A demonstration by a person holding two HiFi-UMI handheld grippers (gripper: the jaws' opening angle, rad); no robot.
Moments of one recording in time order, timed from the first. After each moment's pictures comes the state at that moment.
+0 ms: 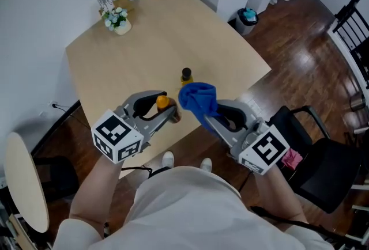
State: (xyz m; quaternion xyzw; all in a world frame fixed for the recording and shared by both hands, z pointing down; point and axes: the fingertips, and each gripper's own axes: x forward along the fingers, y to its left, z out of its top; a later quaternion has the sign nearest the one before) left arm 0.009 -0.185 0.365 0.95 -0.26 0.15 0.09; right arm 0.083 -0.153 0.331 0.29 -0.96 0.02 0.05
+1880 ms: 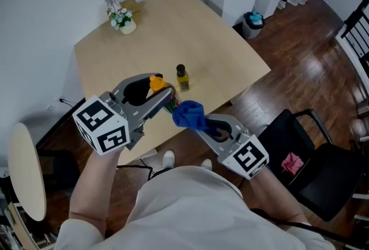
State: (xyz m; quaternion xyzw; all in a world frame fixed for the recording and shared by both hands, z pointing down) left arm 0.040 -0.179 0.291 0.94 -0.30 0.09 0.11; right arm 0.099 -0.106 0.394 0.23 -0.97 0.00 0.13
